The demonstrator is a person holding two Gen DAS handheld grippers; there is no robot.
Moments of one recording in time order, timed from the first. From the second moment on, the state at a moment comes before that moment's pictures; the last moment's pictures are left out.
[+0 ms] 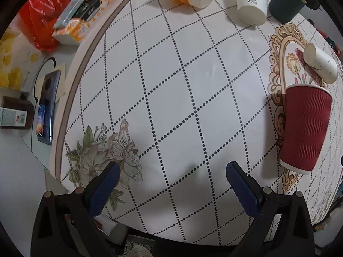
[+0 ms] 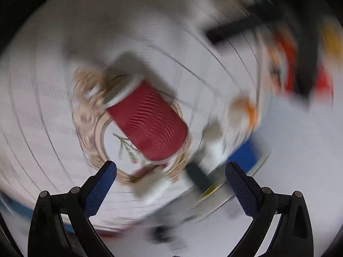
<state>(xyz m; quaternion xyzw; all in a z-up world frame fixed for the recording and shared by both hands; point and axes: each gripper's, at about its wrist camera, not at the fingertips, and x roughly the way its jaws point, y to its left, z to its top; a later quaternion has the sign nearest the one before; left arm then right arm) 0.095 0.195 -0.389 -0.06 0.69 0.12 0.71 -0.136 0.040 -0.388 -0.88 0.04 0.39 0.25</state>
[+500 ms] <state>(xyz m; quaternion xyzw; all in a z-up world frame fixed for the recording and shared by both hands) 0.088 0.222 -0.412 -0.10 0.70 0.14 0.69 -0.110 0.022 -0.435 -0.89 -0.15 0.44 0.00</state>
